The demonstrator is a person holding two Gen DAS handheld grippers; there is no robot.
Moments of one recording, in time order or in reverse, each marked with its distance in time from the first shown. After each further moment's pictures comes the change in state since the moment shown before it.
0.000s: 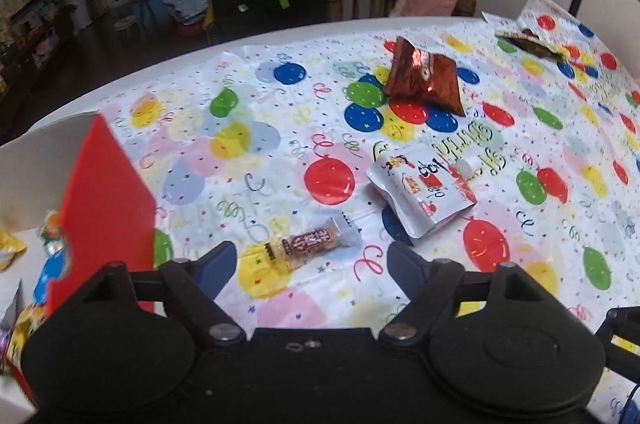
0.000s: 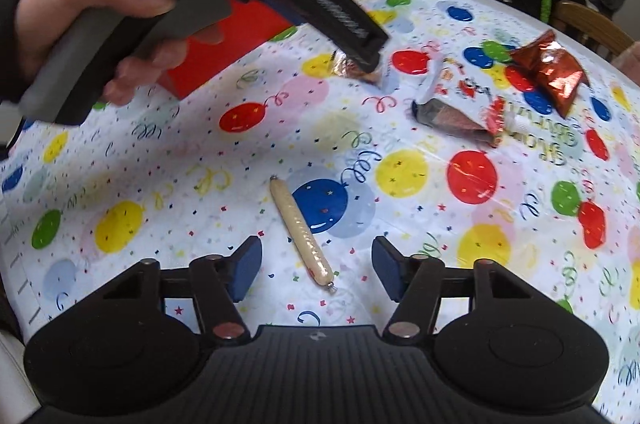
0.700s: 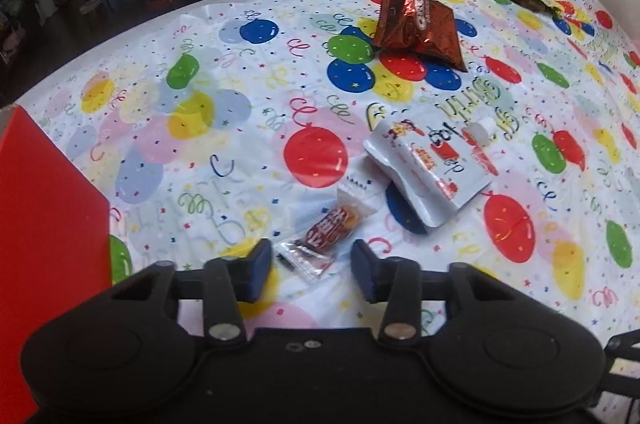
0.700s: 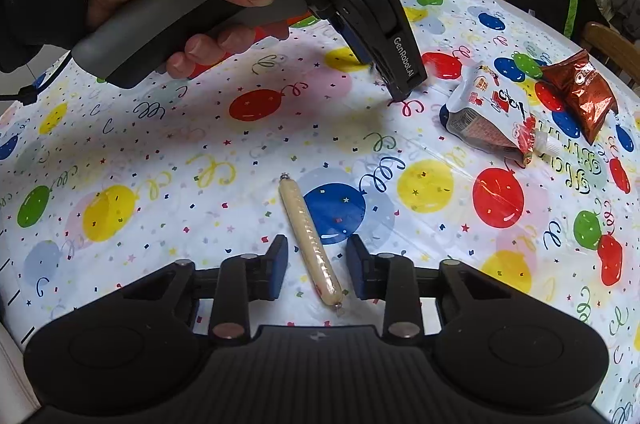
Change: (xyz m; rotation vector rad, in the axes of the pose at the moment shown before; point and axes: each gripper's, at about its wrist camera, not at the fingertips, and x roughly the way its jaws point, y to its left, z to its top) left arm 0.047 0.001 0.007 0.056 0.111 -0.064; right arm 0.019 0.008 0.005 -0.086 0.017 0.005
